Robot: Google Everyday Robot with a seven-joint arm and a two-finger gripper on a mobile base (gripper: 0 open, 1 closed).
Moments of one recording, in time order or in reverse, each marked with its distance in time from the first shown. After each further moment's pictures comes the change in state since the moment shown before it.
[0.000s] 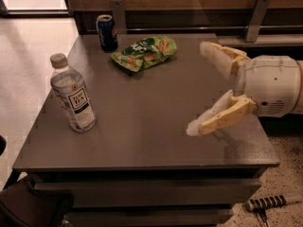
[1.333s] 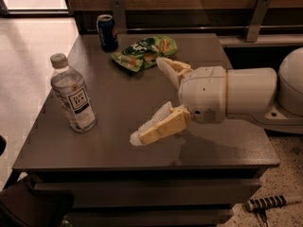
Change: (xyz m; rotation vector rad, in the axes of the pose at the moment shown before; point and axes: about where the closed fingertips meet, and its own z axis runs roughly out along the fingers) arm 0.025 0.019 0.088 -0.012 0.112 0.021
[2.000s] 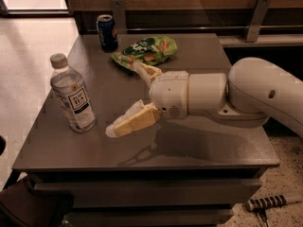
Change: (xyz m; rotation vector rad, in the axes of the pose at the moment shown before) arm 0.017 -0.018 0.066 -0.036 -0.061 0.030
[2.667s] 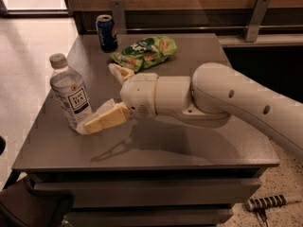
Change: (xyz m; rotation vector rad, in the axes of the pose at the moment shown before) arm -0.004 0.000 0.062 -0.017 -0.056 0.025
